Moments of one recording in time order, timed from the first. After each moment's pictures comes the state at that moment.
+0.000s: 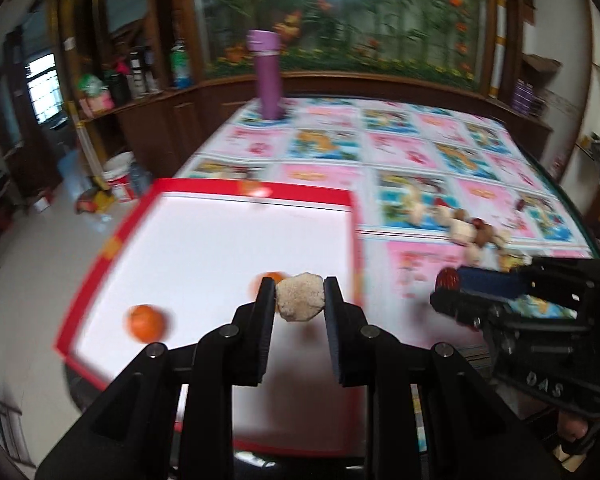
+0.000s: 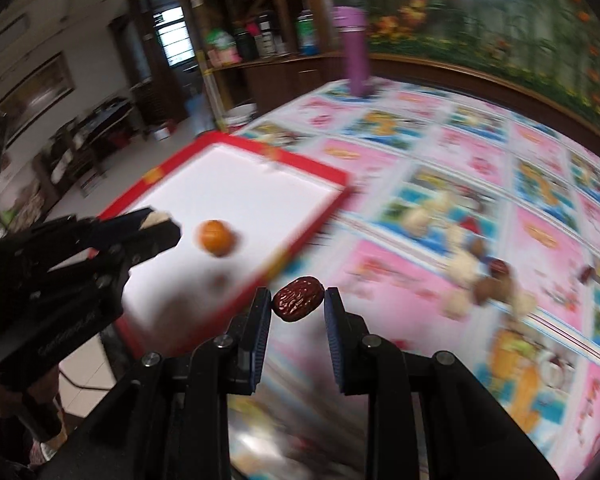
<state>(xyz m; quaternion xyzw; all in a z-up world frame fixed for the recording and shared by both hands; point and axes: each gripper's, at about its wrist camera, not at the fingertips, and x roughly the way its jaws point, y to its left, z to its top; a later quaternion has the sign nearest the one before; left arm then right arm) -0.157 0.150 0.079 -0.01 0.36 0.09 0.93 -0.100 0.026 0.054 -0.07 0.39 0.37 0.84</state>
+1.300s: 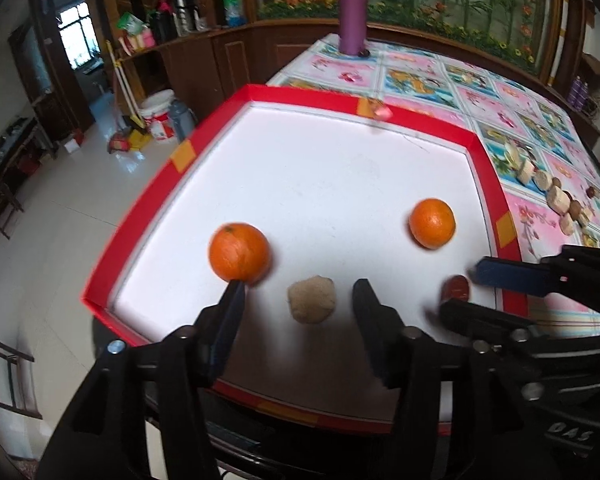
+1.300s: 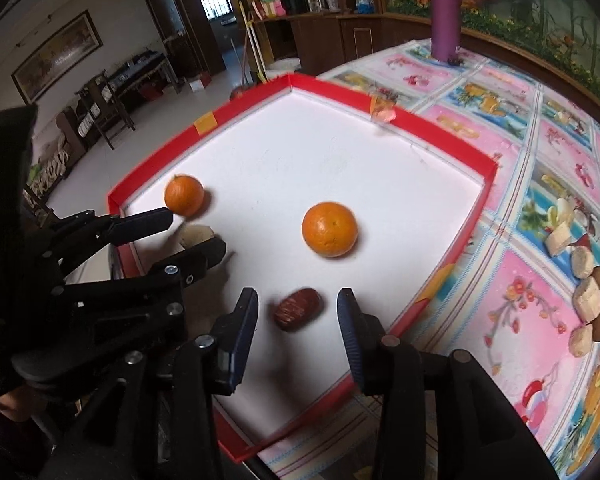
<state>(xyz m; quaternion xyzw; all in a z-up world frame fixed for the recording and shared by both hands) -0.166 0.232 0.031 -0.04 0.44 0.16 0.88 -0.107 0.103 0.030 -0.10 0.44 0.41 0.79</state>
